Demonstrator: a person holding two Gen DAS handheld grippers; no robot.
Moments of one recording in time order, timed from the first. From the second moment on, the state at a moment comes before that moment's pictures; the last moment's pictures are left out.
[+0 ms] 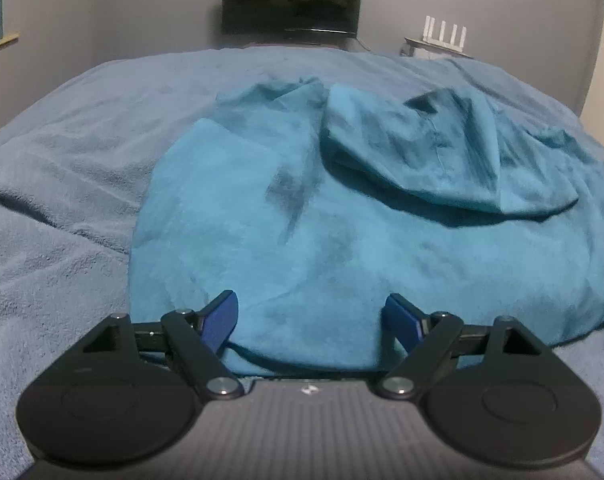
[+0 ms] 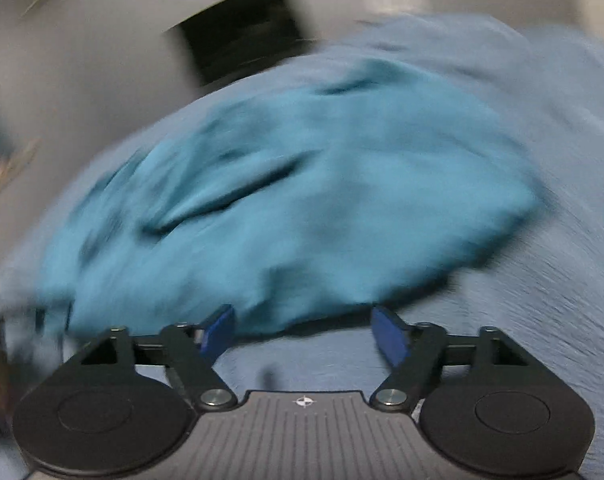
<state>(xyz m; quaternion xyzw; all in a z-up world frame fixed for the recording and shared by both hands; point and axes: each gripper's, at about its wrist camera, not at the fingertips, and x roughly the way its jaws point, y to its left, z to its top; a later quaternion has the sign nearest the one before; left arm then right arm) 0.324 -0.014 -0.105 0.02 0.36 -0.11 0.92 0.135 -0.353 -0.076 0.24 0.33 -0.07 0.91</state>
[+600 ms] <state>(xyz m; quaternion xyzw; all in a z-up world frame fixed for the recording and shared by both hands) 0.325 -0.058 -0.079 0.02 0.28 -0.14 0.95 0.179 -0.421 -0.127 0.49 0.14 -0.13 0.85</state>
